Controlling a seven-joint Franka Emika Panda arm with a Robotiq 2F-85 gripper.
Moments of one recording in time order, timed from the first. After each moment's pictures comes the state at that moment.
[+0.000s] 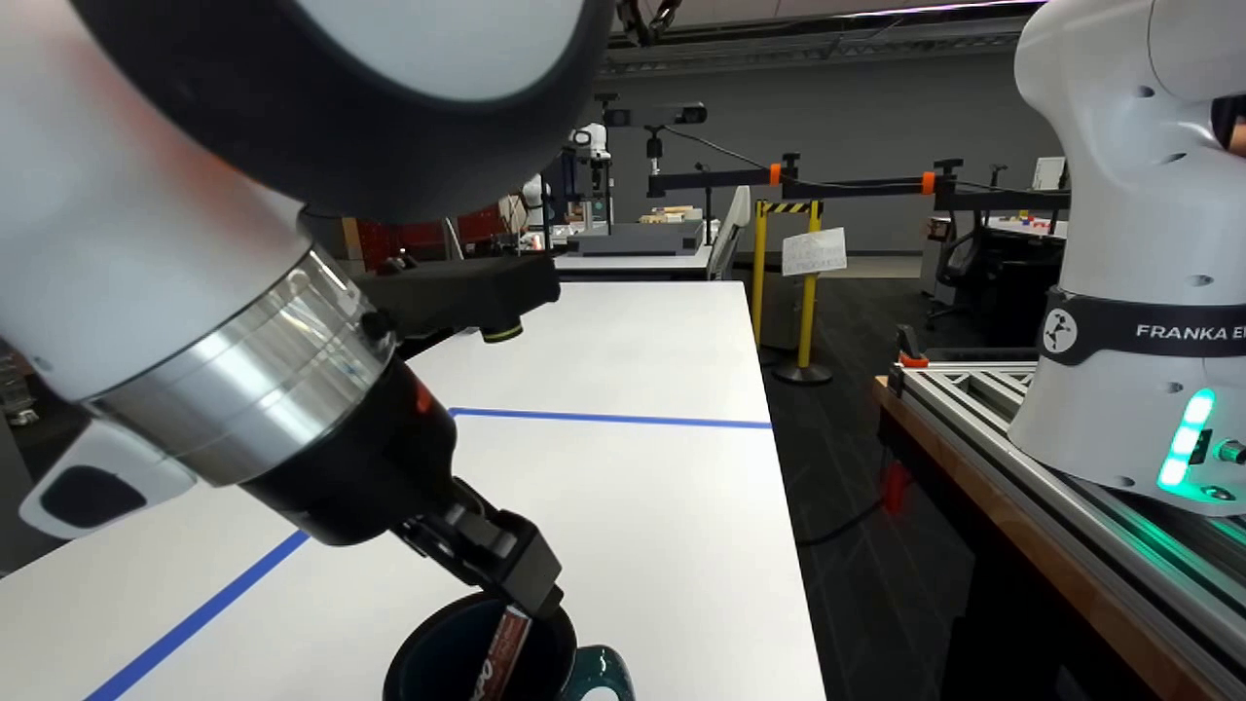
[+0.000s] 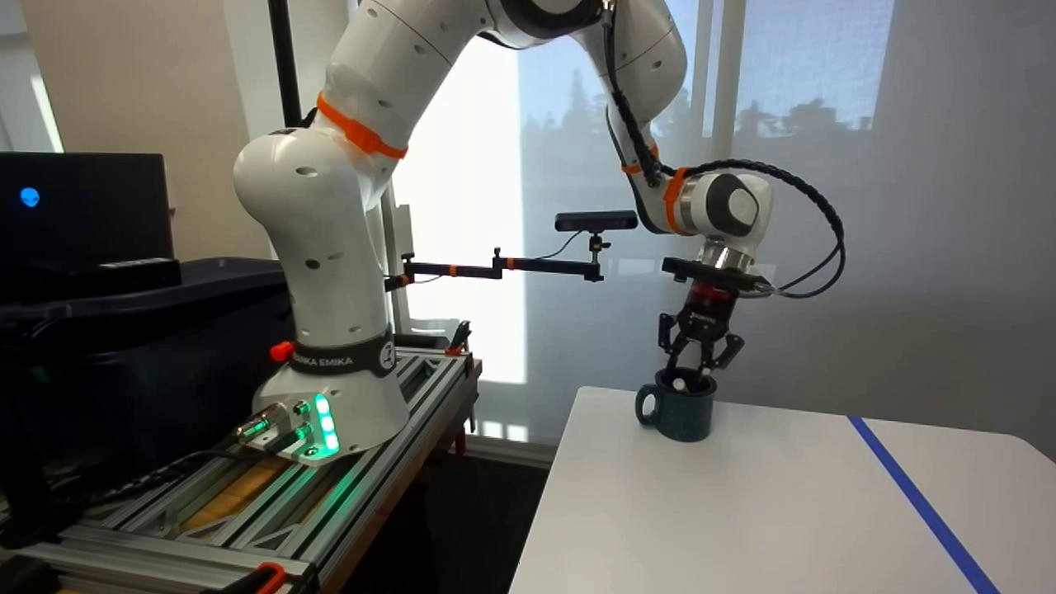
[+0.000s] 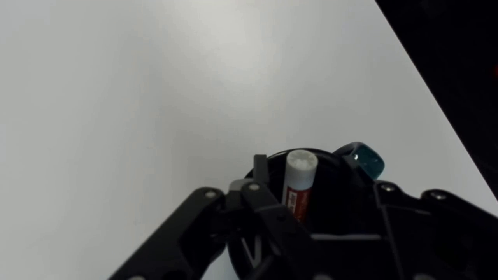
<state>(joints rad) 0.29 0.62 0.21 -1.87 -0.37 1.98 -0.32</state>
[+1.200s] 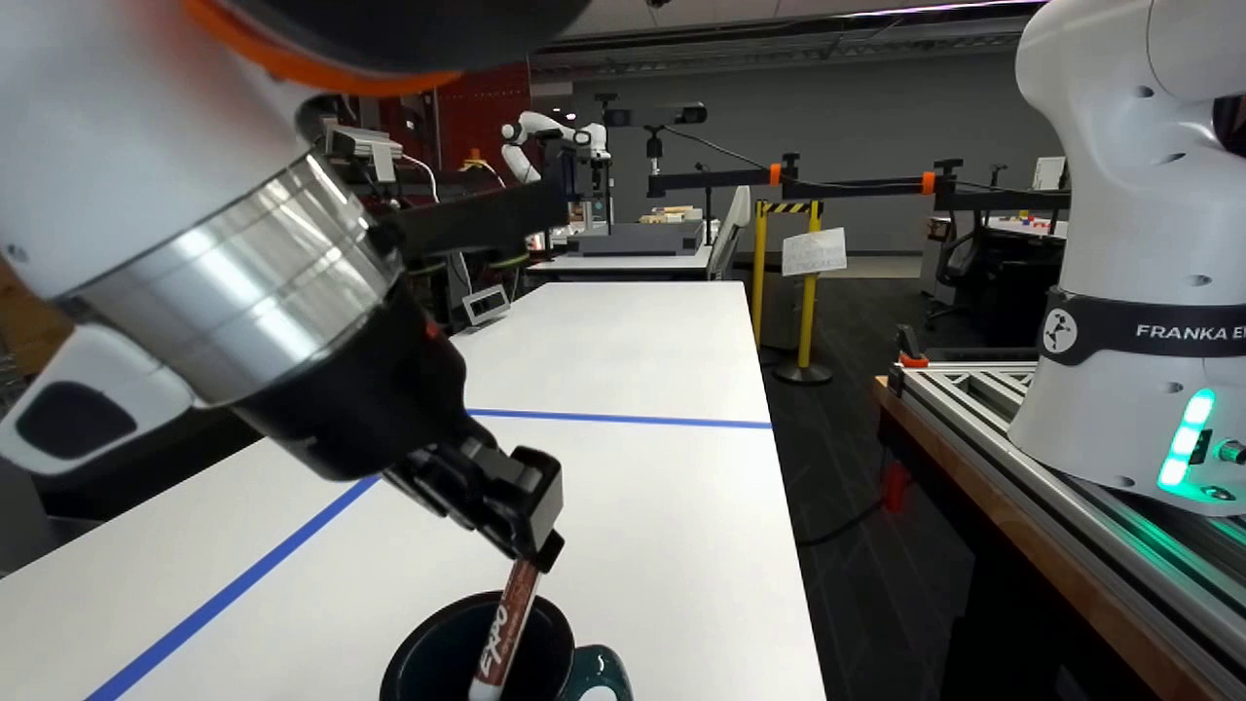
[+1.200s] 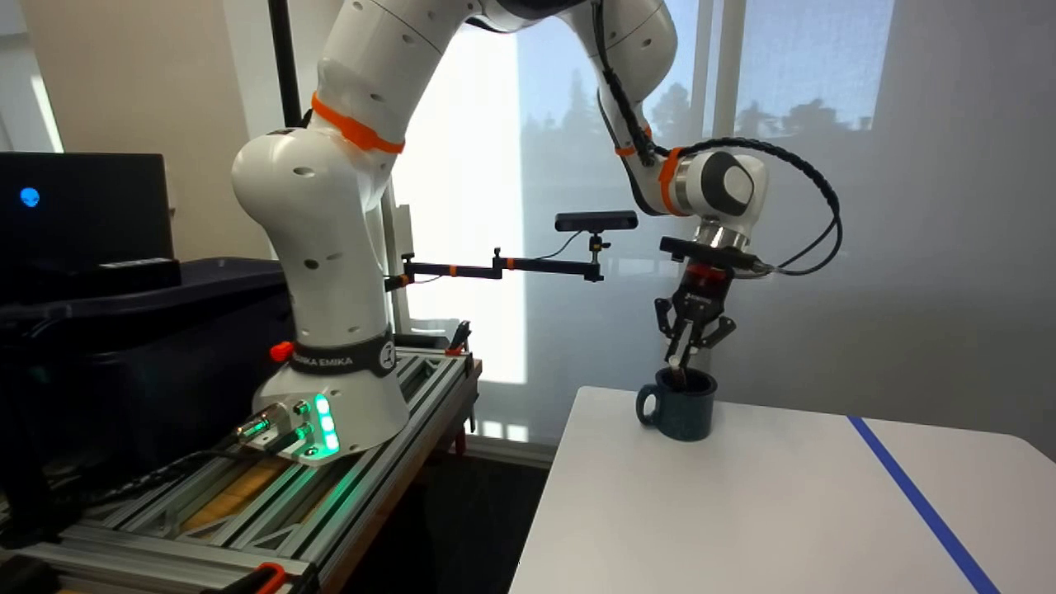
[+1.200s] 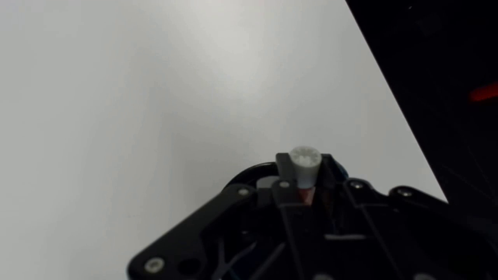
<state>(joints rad) 0.28 0.53 0.24 -1.91 -0.36 1.92 -0.38</state>
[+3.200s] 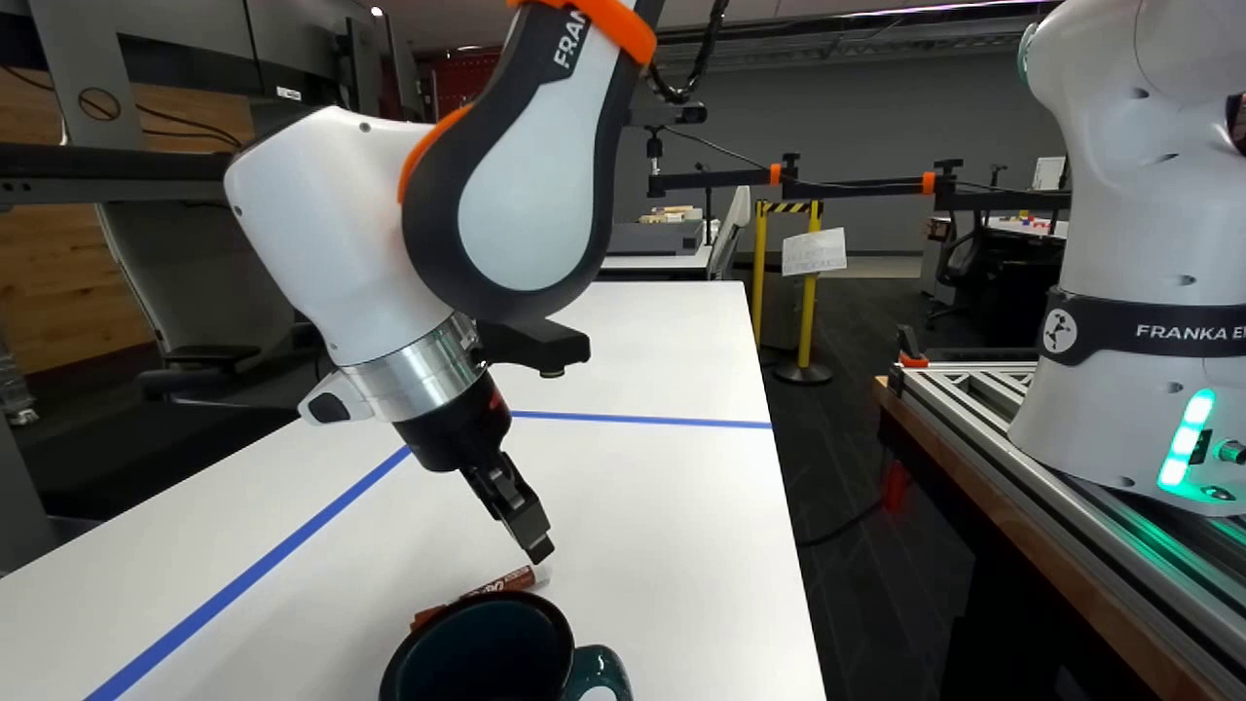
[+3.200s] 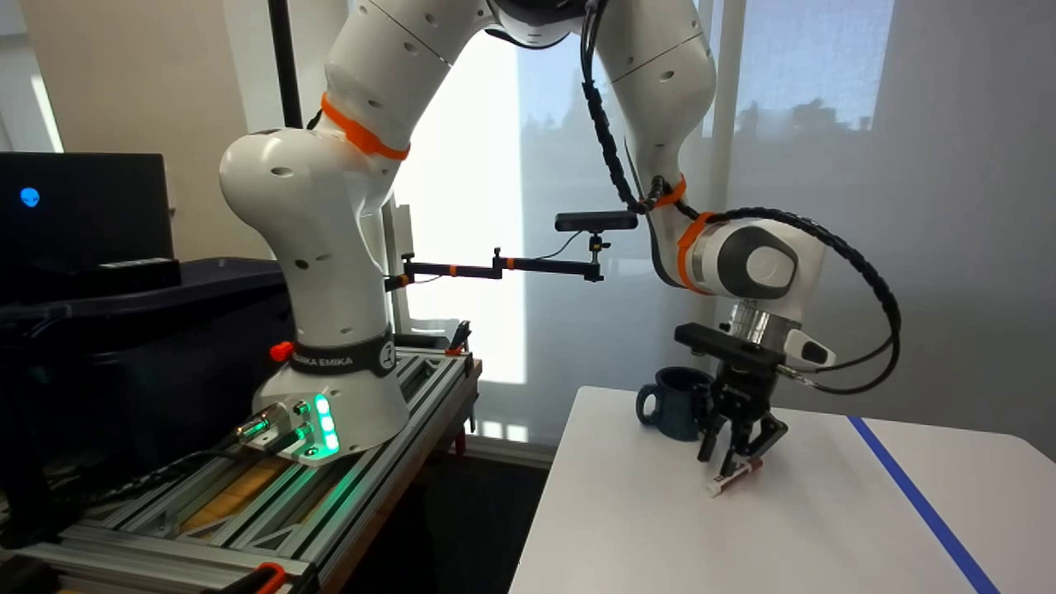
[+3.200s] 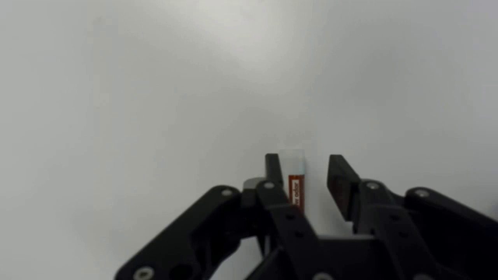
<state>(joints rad) 0.13 0.63 0.08 -2.02 -0.36 2.33 -0.24</state>
